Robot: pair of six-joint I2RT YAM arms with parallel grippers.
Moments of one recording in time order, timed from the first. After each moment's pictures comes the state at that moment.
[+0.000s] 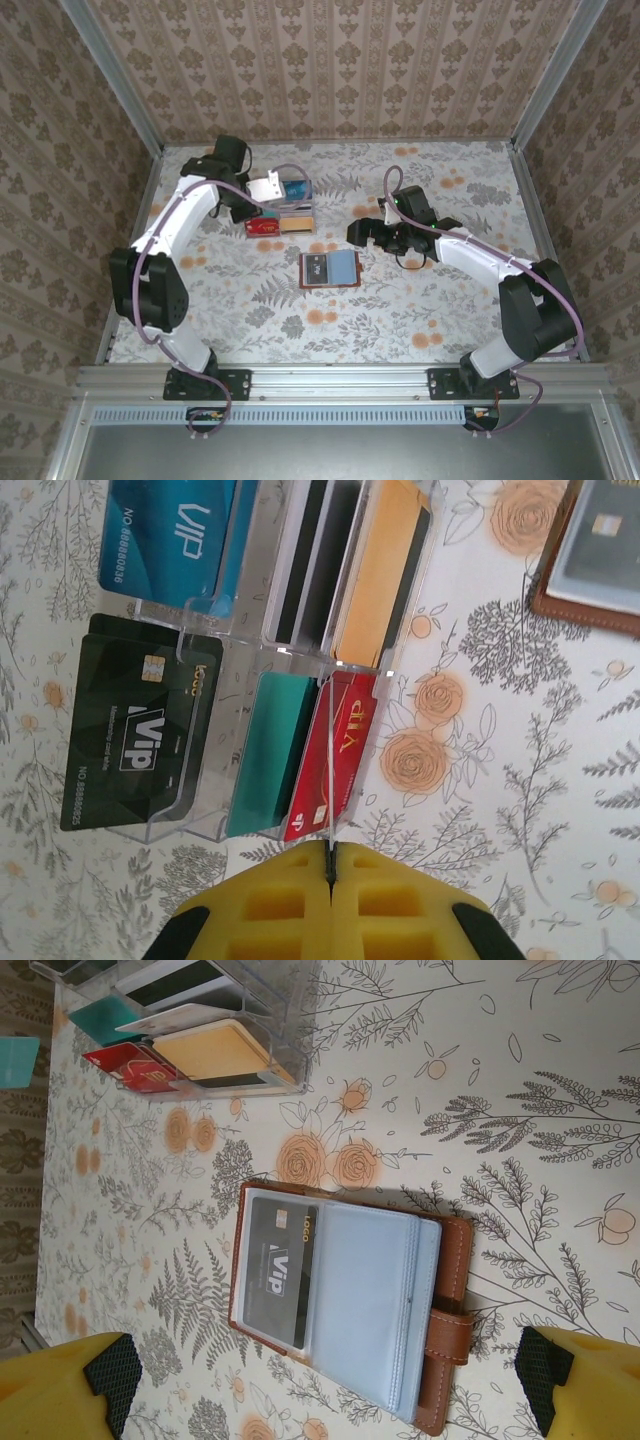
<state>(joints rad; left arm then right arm) -0.29 1.71 1.55 -1.01 0.14 1.06 0.39 1.52 0.95 -0.27 -0.43 0.57</state>
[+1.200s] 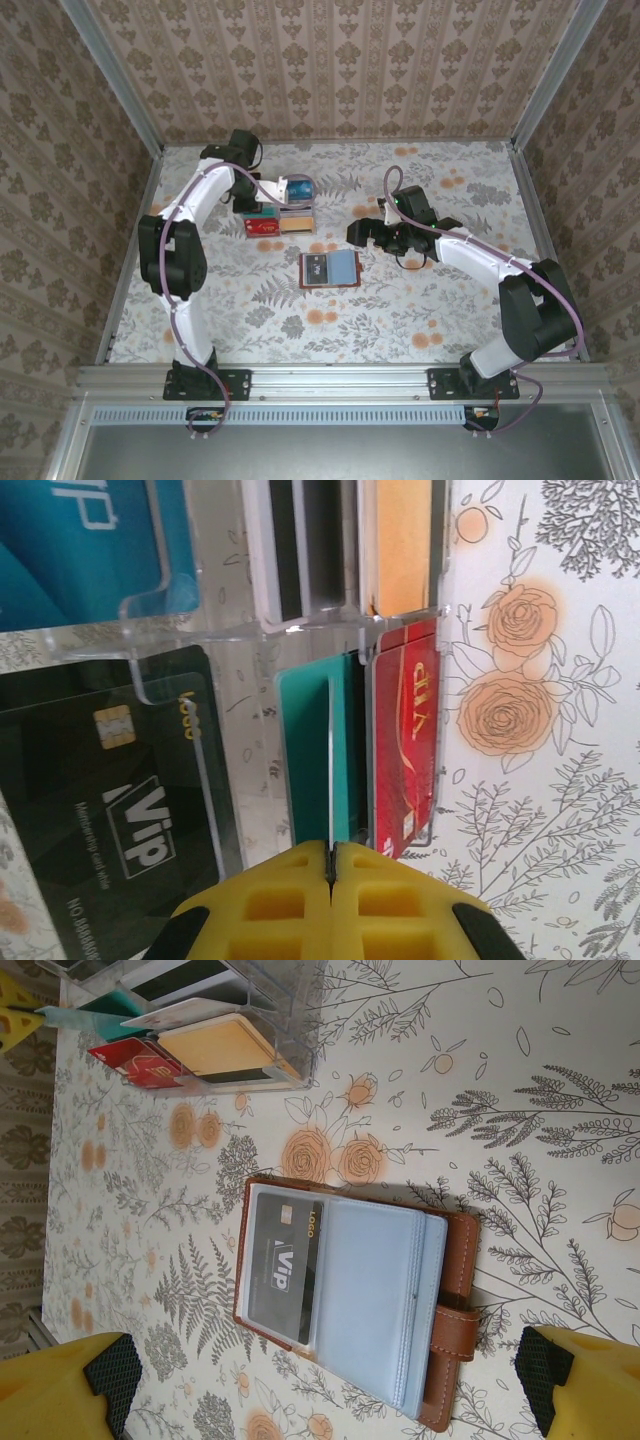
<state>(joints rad) -0.28 1.98 1.76 -1.07 0.05 1.35 0.39 1.52 0.95 -0.27 -0.44 0.57</state>
